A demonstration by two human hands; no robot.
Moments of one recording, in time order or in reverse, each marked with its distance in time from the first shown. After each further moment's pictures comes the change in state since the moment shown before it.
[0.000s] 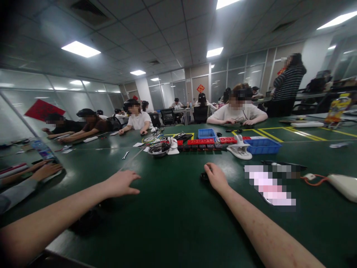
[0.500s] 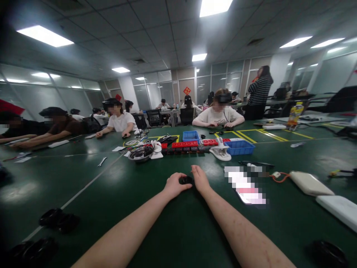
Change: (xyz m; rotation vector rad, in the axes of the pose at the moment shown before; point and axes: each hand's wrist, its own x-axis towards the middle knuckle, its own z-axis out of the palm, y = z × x) left_hand 0.145 0.199 0.052 -0.610 0.283 0.144; right_hand 0.007 0.014 0.004 0.165 0.078 0.062
